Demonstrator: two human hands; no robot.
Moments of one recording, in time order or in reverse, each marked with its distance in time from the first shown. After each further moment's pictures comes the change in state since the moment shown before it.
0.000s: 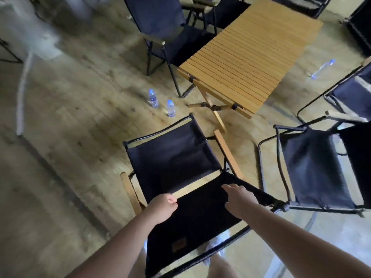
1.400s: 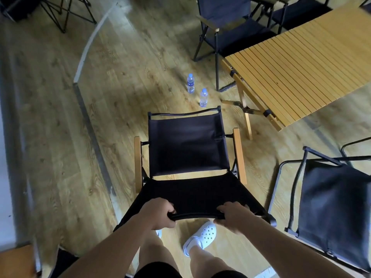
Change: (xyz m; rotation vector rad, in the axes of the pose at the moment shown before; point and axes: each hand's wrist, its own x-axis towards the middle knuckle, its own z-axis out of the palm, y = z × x) left_hand -0.041 -0.009 0.118 0.171 0.079 0.041; right_hand 0.009 0.065 0.041 -0.342 -0.248 -0.377
